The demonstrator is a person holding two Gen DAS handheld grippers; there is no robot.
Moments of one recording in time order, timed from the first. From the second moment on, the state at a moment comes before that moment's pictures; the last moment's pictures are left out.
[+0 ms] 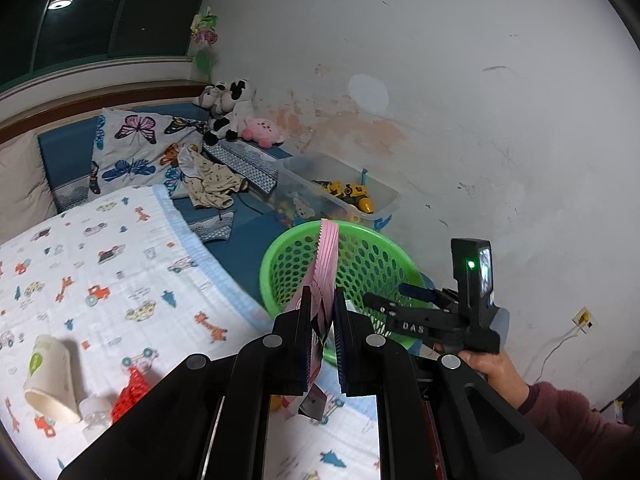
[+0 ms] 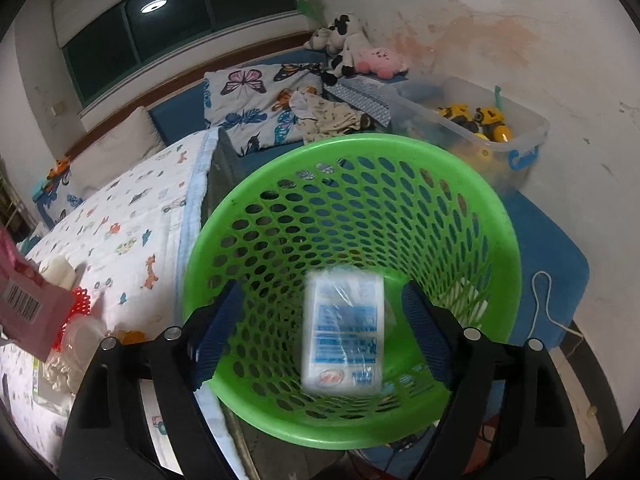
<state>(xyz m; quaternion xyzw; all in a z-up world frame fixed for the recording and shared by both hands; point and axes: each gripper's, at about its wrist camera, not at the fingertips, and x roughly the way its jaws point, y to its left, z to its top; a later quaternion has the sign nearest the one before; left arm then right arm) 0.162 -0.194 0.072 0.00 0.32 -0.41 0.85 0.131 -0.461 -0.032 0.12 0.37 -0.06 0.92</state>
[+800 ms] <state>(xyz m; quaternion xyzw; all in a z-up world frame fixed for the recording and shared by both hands) 0.197 -0.313 0.034 0.02 0.39 -0.42 0.82 0.052 -0.478 -0.012 0.14 0.34 -0.06 0.93</state>
